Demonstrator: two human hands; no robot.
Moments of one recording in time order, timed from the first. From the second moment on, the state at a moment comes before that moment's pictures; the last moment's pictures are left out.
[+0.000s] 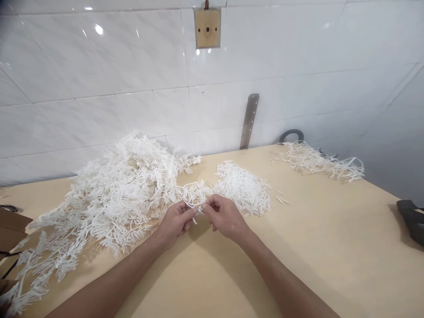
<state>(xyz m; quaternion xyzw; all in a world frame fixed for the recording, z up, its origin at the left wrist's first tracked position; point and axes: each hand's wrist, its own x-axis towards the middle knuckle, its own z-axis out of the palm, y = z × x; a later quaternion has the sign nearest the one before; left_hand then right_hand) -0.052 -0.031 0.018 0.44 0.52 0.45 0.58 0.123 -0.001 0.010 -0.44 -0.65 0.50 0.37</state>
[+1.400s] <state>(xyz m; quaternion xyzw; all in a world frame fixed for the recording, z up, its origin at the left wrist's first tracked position) -0.051 -0.035 0.014 0.48 0.48 0.41 0.61 0.150 0.023 -0.002 -0.54 -0.76 0.07 0.36</state>
